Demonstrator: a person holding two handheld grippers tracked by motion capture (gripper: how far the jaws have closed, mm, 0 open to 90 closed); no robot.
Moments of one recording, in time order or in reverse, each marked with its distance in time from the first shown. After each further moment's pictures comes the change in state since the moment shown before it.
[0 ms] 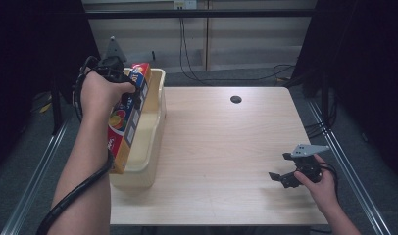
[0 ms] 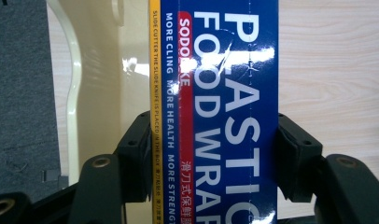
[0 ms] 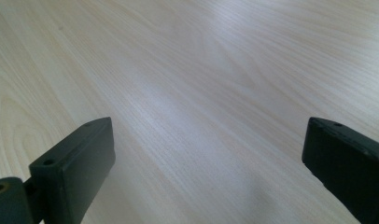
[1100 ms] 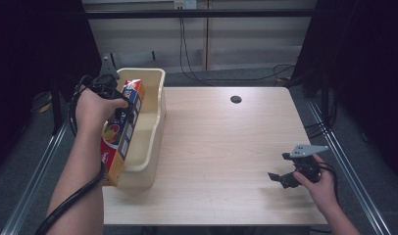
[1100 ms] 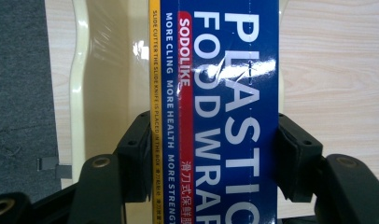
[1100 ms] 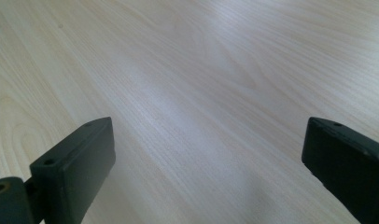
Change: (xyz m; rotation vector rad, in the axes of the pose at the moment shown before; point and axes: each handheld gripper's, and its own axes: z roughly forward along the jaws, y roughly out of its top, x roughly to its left) left arm 0.029 -0.015 0.037 0.058 -0.013 -0.044; right arm 0.002 0.001 0.001 0.004 -0.007 -0.014
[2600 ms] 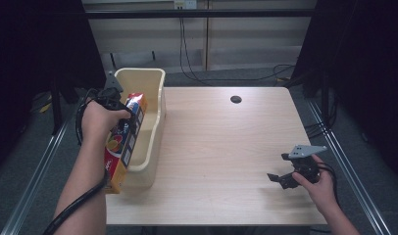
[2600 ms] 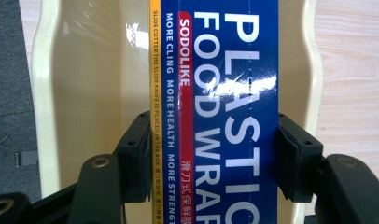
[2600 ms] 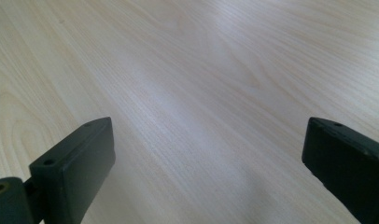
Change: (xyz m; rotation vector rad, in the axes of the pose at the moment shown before) left arm 0.008 -0.005 0.036 0.068 -0.013 -0.020; right arm 0.002 0.000 0.002 0.009 0.002 -0.009
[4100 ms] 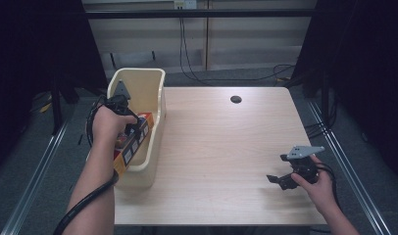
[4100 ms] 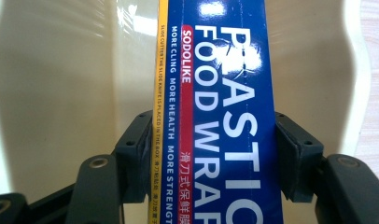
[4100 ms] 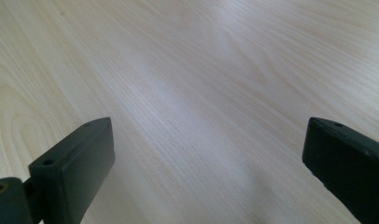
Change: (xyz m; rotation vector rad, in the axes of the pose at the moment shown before) left arm -0.004 0.008 0.033 0.066 0.027 -0.006; right arm 0.001 -0.001 0.004 0.018 0.014 -0.012
